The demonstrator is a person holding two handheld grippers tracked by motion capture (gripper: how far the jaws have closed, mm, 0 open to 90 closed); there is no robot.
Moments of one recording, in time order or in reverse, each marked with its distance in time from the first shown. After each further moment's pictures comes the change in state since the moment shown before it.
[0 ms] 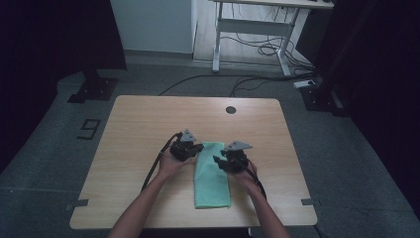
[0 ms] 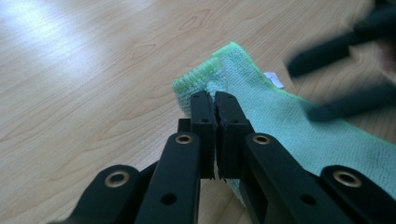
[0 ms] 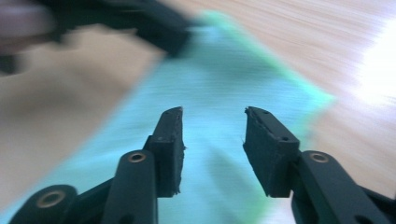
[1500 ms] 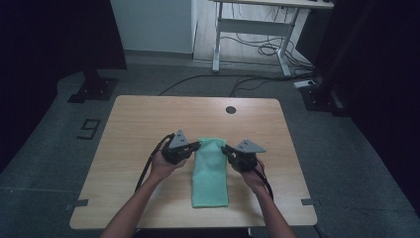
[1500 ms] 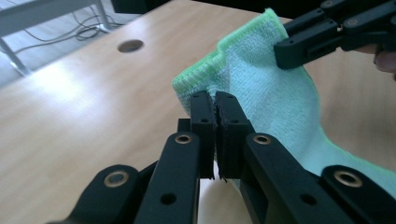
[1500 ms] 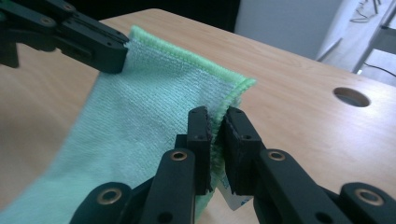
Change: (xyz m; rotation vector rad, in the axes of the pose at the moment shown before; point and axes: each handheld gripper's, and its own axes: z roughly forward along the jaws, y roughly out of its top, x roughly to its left) left arm -0.019 -0.005 -0.051 -0.171 -0.006 0.123; right arm 0.005 0.002 -0.044 -0.245 0.004 -0.109
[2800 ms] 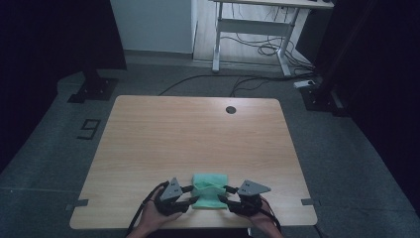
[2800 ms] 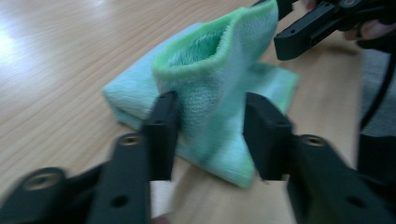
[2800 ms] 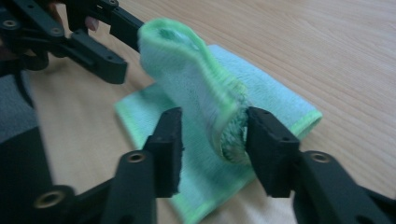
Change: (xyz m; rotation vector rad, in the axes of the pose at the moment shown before) left arm -0.100 -0.073 -0.051 0.071 -0.120 -0.057; right arm 0.064 -0.067 -0.068 0.117 0.235 0.007
